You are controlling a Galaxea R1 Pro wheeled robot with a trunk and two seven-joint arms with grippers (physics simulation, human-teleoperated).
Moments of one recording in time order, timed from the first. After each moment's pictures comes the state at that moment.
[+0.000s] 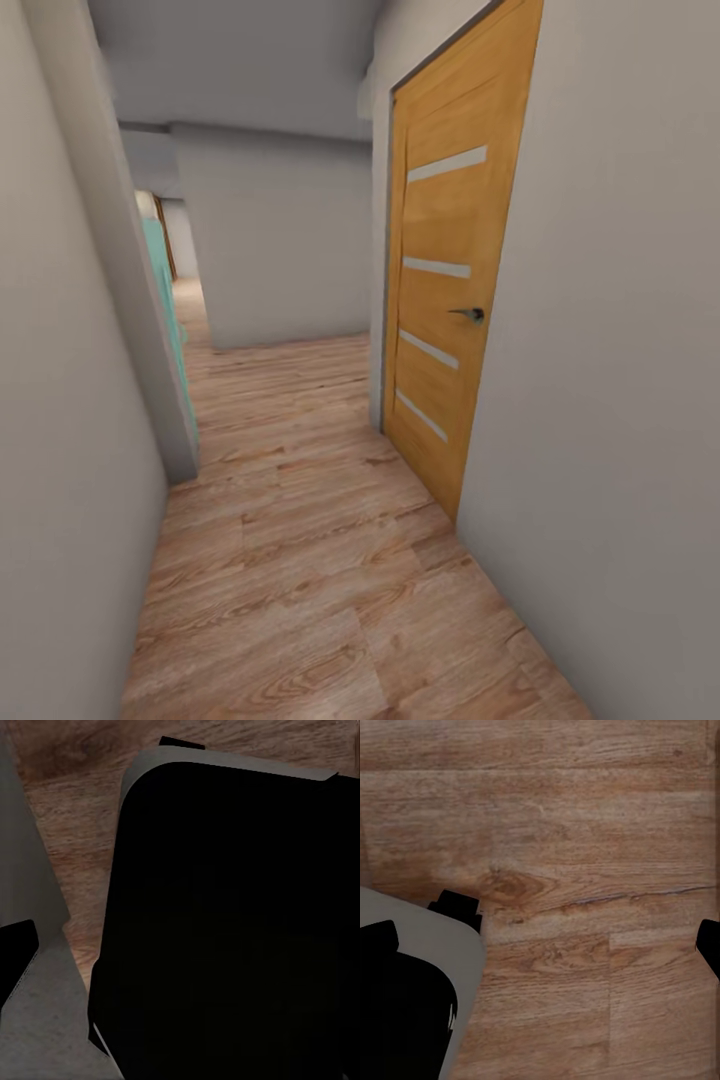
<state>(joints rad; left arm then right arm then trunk) 0.00 0.01 0.01 -0.06 0.19 -0.01 0.01 -0.19 -0.08 0.55 0.03 -0.20 -0.17 -0.04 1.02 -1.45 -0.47</state>
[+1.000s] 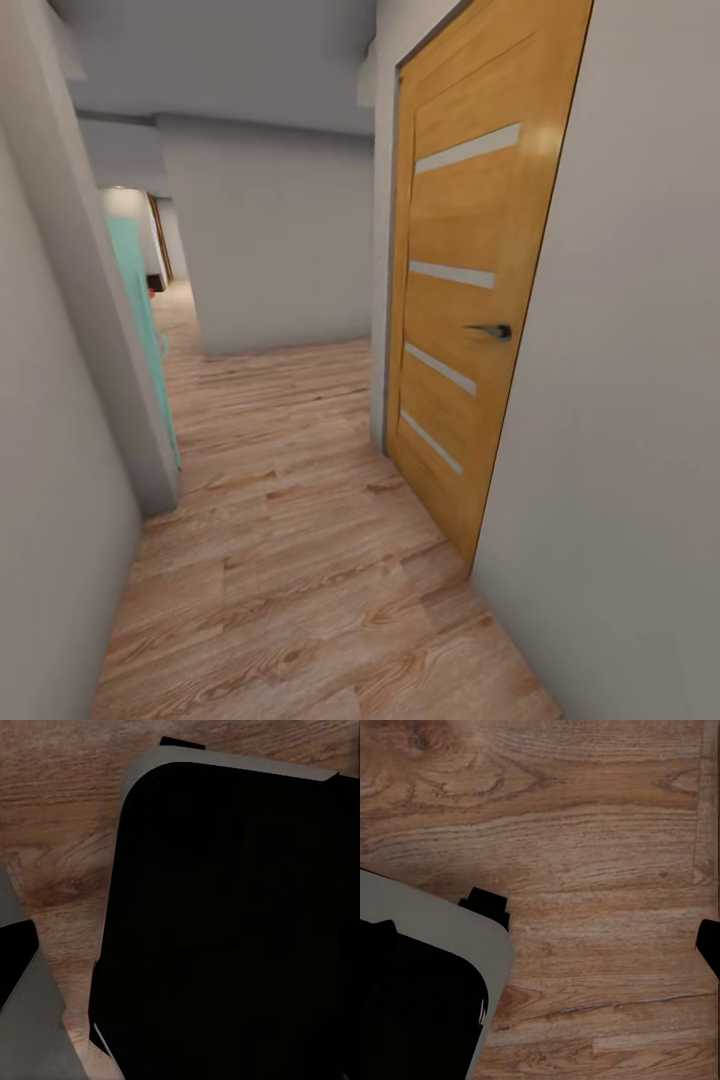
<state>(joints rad) 0.00 0.01 0.01 -0.06 0.19 -0.01 0.01 -0.19 -0.08 0.55 0.03 -0.20 -0.17 0.03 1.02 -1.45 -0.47</state>
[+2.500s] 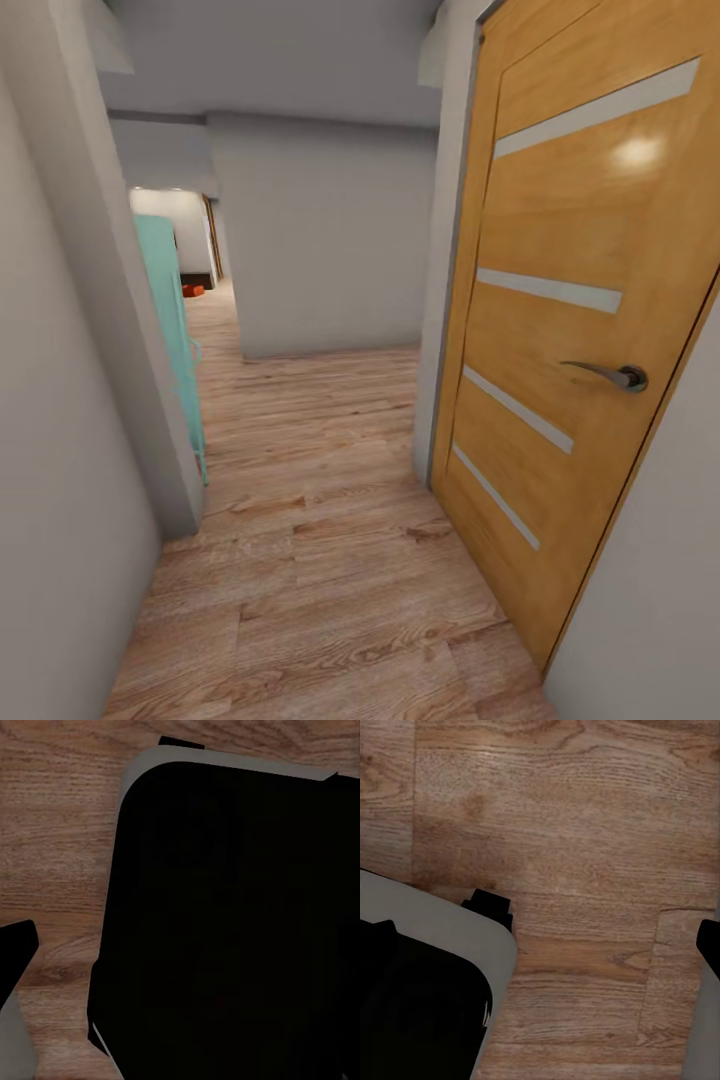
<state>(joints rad) 0.00 0.01 0.01 -0.06 0.19 -0.01 0.01 -0.19 -0.08 0.55 0.03 -0.20 -0.17 0.03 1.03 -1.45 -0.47</state>
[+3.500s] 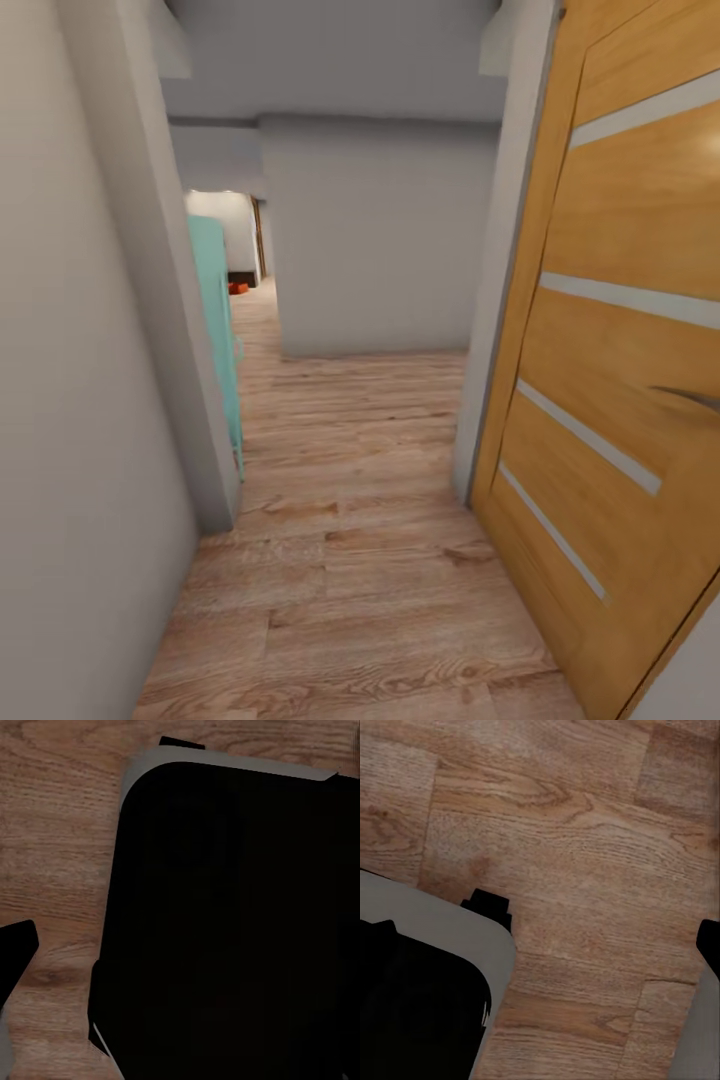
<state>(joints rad) 0.00 0.01 0.01 -0.06 0.19 -0.01 0.01 -0.19 -0.08 0.55 0.03 -0.20 -0.17 0.03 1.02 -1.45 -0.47</state>
